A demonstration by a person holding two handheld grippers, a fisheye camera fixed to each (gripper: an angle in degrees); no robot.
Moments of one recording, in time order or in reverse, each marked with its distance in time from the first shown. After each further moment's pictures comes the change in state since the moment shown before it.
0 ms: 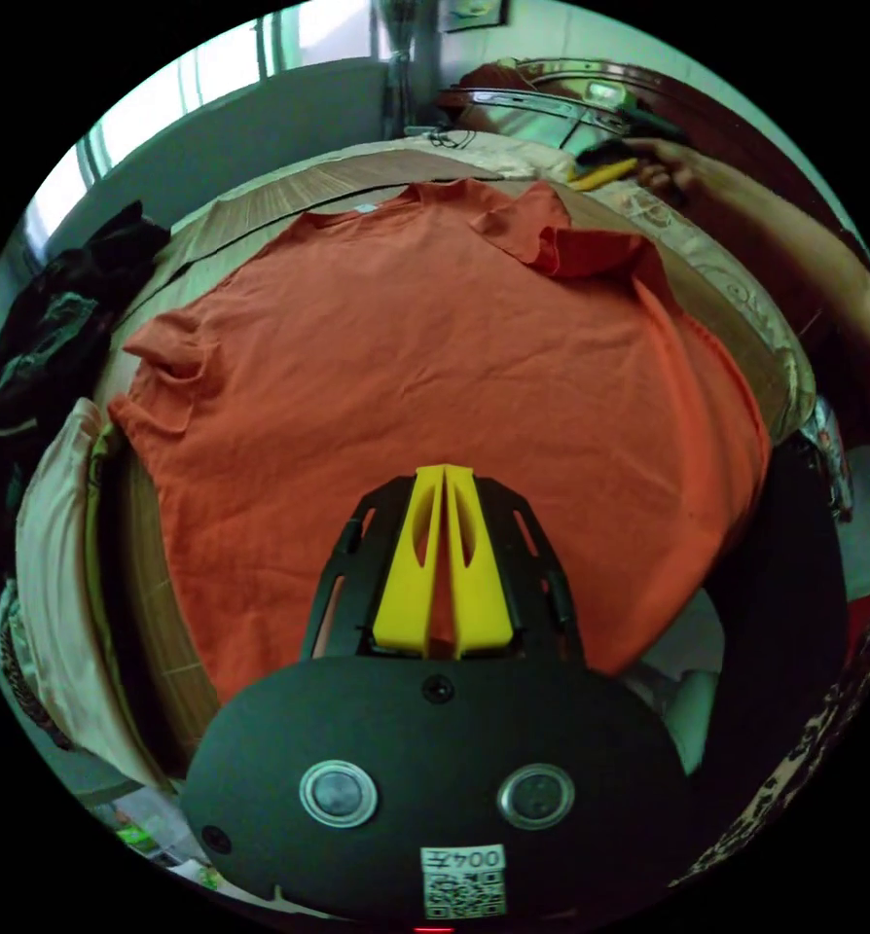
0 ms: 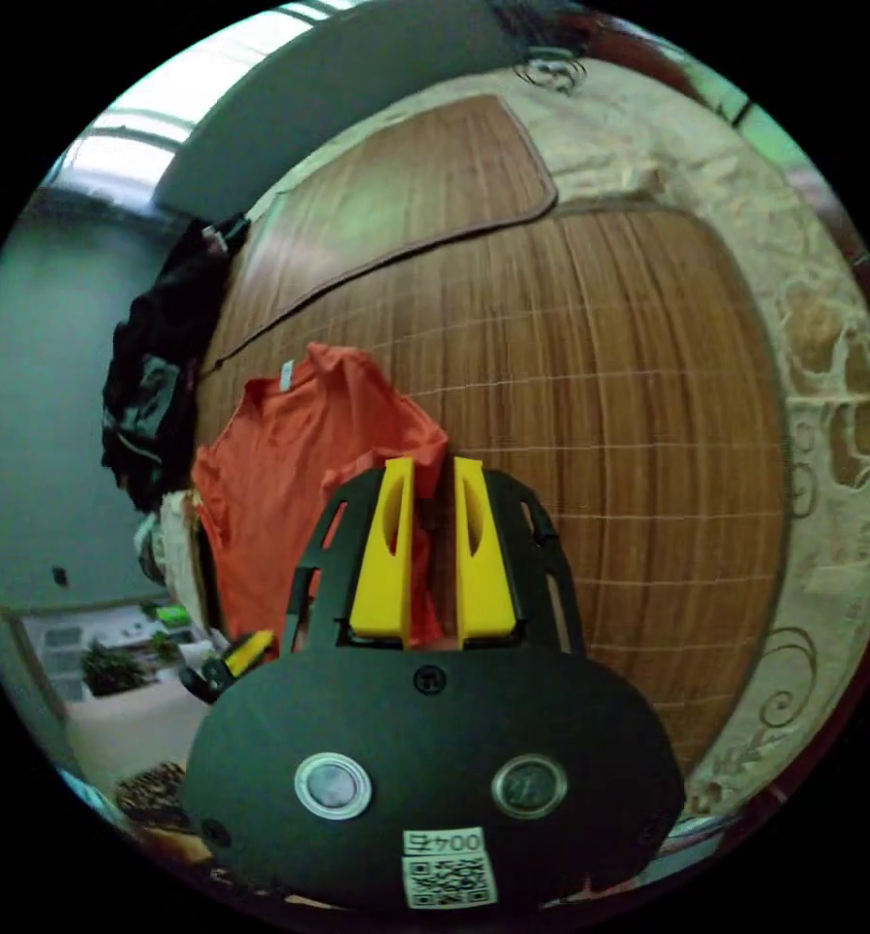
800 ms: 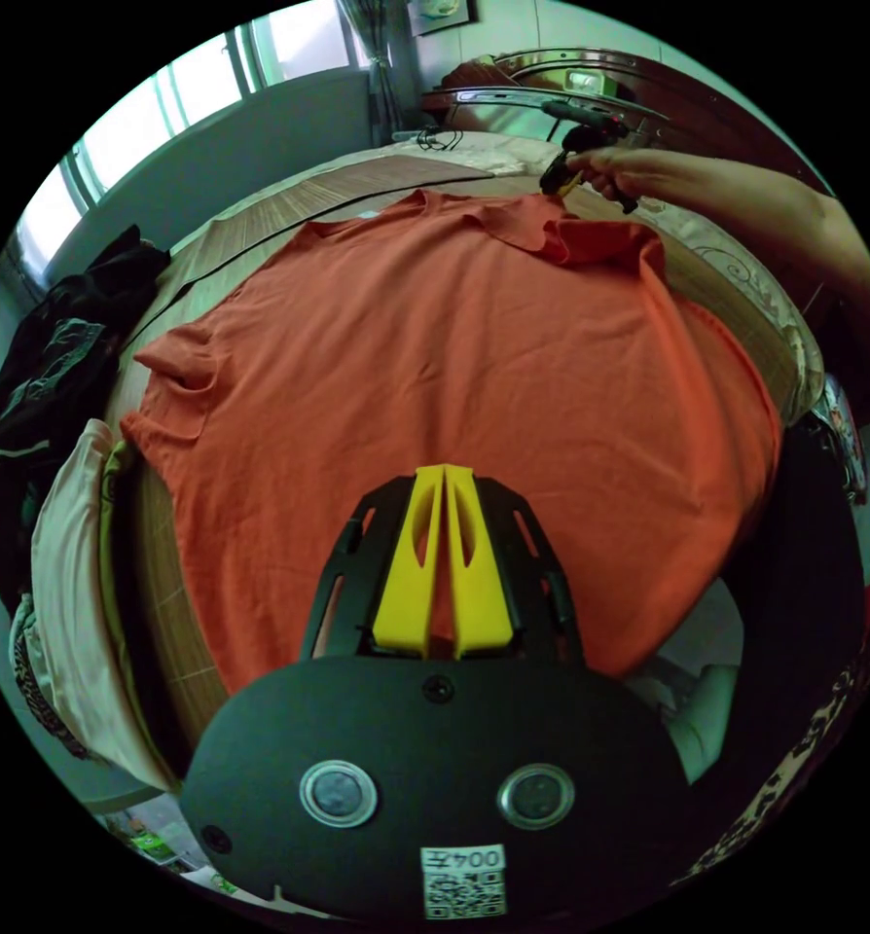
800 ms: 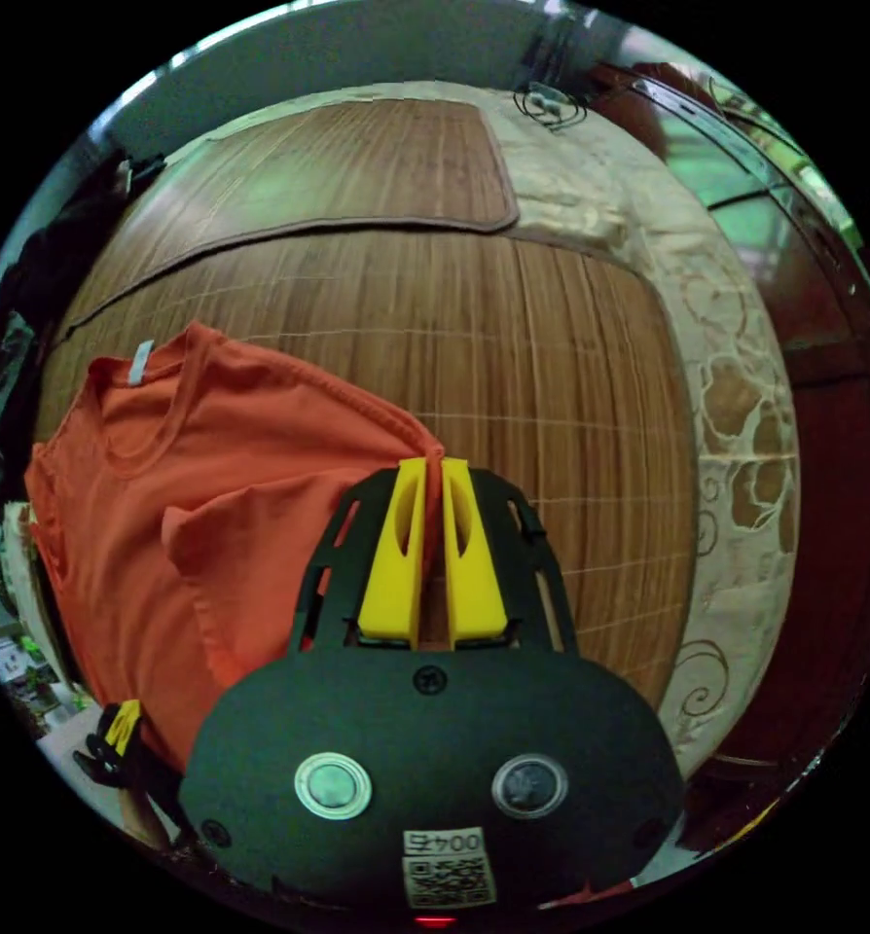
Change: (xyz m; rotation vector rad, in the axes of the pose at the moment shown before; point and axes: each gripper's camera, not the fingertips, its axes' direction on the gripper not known) left arm 0.001 0.021 -0.012 0.024 -0.005 0.004; right arm -0.029 0.018 0.033 0.081 0.458 -0.064
